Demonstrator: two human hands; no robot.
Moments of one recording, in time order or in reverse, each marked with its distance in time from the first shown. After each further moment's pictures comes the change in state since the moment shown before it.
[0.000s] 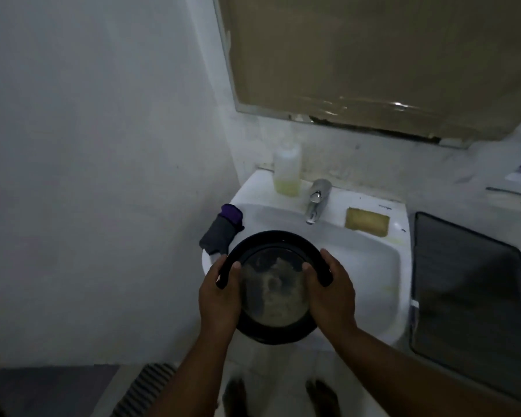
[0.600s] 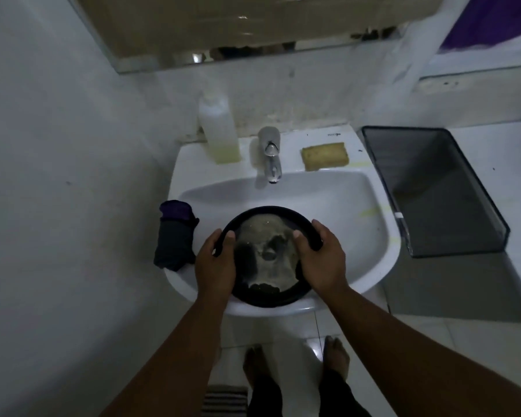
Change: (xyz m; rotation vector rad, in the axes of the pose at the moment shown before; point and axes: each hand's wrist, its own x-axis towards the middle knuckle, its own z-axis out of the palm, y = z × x) left_hand 0.117 -0.041 0.046 0.184 -0.503 0.002; right_hand 0.011 0.040 0.062 0.042 0.339 0.266
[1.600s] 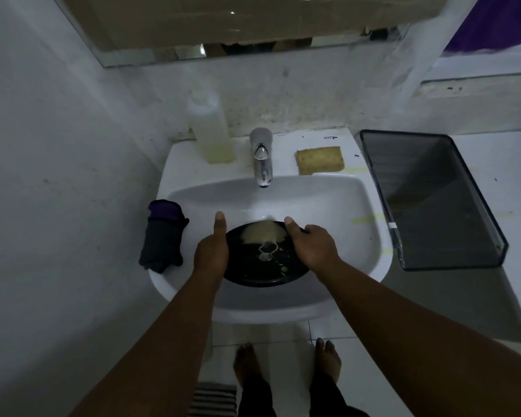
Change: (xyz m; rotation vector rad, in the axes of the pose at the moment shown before) left_hand 0.026 0.023 0.031 0.175 -0.112 -0.276; right_hand 0.072 0.007 -0.005 -0.260 -0.201 0.177
